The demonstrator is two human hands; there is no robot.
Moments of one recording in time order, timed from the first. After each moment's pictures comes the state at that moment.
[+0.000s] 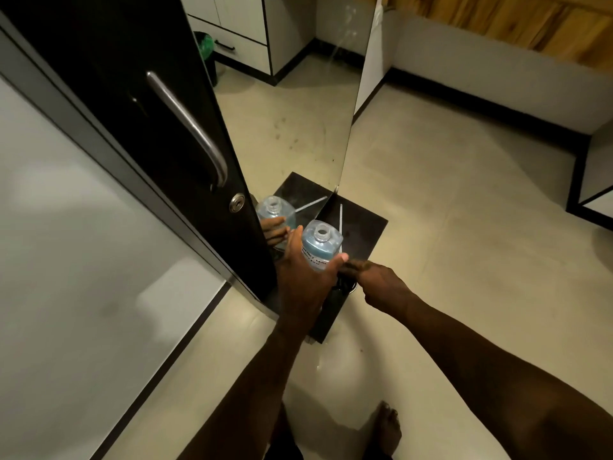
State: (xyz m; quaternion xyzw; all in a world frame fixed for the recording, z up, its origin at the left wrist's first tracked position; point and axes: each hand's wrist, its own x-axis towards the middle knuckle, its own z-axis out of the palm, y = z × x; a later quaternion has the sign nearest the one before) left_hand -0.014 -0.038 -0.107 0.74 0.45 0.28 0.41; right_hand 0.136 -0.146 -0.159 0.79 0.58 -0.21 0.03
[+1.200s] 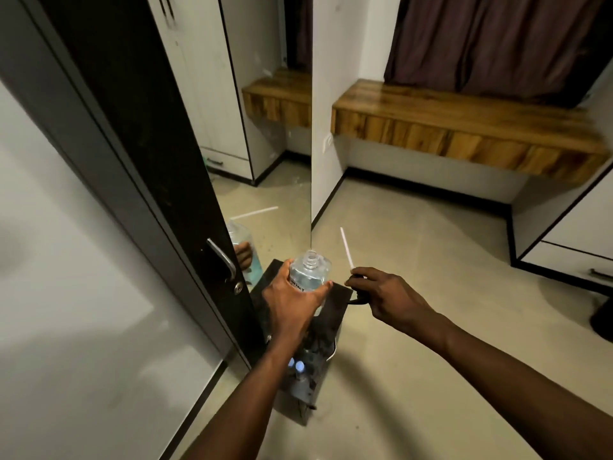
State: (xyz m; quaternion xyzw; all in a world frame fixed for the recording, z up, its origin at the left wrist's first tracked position) left_hand -0.002 -0.054 0.073 0.75 0.43 0.34 0.36; right_hand 0.158 -0.209 0.068 0.77 0.60 -0.01 -0.22
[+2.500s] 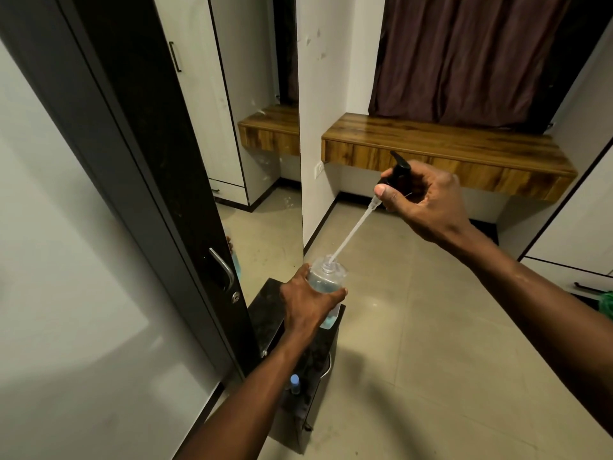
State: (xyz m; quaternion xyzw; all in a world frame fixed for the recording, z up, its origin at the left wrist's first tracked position) left_hand 0.012 -0.089 0.112 0.78 0.39 0.28 0.40; right_hand 0.178 -0.225 0.270 0.72 0.48 0.12 -0.48
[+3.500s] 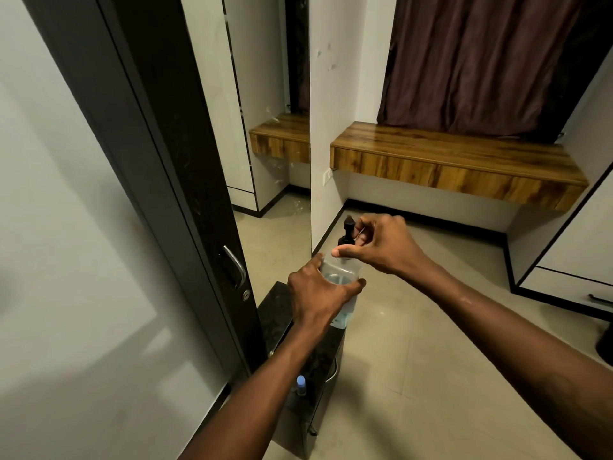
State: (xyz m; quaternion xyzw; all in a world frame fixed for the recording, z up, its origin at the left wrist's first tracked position) left_hand -0.002 -0.103 0.156 0.80 0.37 0.32 0.35; right_hand 0.129 -0.188 0.225 0.82 0.46 0.00 -0.35
